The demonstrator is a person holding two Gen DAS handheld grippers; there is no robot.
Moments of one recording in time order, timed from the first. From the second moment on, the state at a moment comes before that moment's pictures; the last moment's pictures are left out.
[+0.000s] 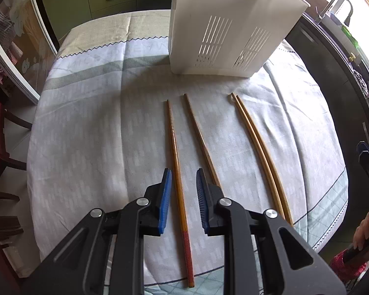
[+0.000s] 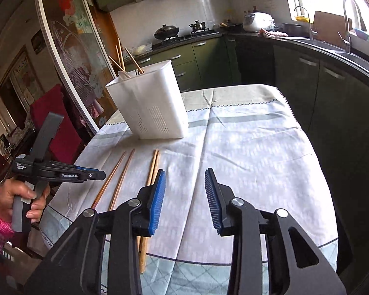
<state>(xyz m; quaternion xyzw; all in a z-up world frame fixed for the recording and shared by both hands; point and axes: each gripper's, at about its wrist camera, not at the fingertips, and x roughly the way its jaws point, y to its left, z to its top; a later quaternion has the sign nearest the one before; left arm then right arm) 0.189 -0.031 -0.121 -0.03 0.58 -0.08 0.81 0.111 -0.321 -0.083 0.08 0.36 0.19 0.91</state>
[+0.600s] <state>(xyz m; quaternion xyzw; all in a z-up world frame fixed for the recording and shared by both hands) 0.199 -0.038 -0.140 0.00 0.58 -0.05 0.82 0.155 -0.272 -0.109 0.03 0.44 0.22 0.87</state>
